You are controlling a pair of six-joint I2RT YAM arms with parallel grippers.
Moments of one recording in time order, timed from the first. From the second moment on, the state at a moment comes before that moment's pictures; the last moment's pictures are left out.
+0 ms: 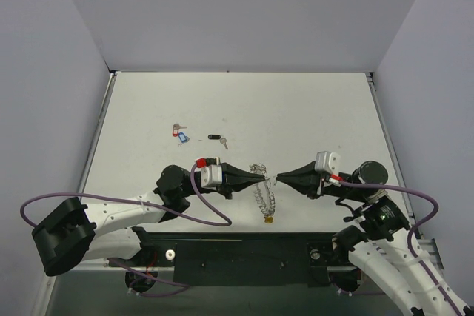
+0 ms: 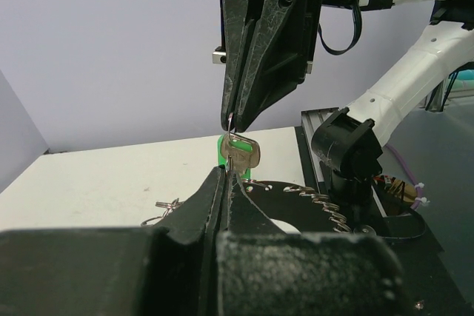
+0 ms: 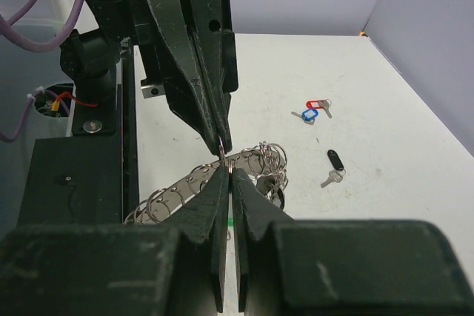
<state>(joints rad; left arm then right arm) -0.97 1.18 0.47 1.11 0.56 -0.08 0.49 0.48 0.59 -0.06 -0.84 -0.16</state>
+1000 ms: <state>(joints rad) -0.97 1.18 0.47 1.11 0.55 -0.08 0.53 0.53 0.59 -0.05 -0.84 -0.16</state>
